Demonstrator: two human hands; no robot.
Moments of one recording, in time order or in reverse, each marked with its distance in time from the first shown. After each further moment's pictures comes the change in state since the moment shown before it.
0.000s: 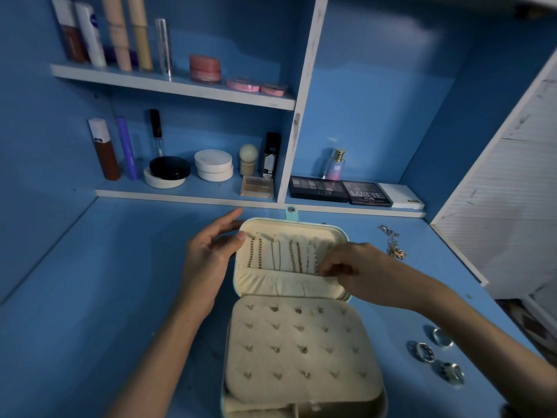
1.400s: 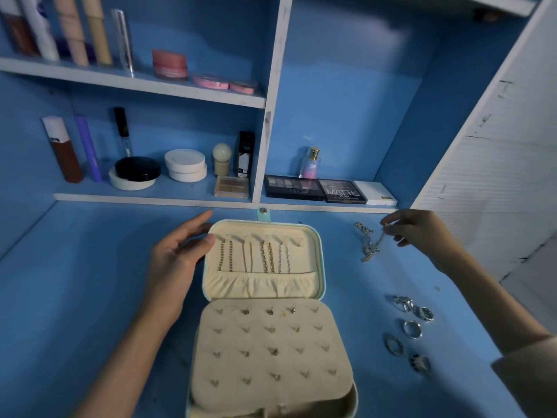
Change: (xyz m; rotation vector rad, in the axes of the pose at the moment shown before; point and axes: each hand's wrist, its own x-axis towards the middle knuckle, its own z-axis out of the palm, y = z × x) left_hand 0.002 -0.005 0.001 -0.010 0.019 -0.012; right_hand -0.012 0.144 -0.037 0.461 0.586 0.488
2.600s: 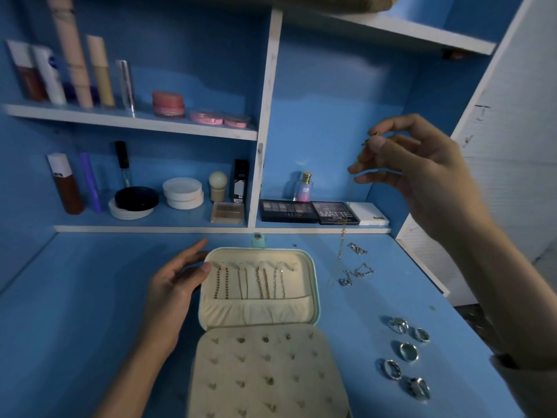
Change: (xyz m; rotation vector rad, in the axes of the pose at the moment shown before) left_hand -0.001 0.004 0.001 0.002 -0.005 -0.035; right_hand -0.059 -0.153 -0.028 0.705 -0.035 -0.569
